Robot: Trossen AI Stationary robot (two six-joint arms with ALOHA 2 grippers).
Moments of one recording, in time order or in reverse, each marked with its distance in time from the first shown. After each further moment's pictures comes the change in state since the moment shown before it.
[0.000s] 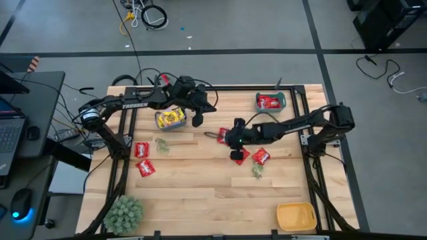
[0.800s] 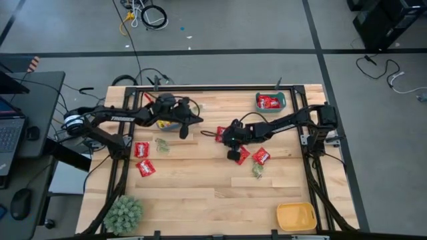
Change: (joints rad) left arm -0.009 -0.182 -0.484 0.461 -0.014 -0.142; right arm -0.090 0.189 0.004 0.063 -0.109 0.057
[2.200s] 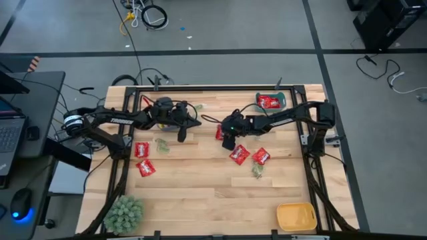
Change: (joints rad) left arm -0.014 -0.007 -0.081 0.080 -0.003 -0.047; right arm -0.102 0.003 0.020 0.080 0.016 0.085
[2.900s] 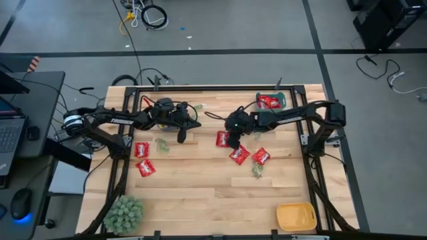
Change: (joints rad) left arm -0.012 0.000 0.000 -0.021 -0.001 0.004; right arm -0.016 -0.132 -0.002 -0.159 -0.045 0.021
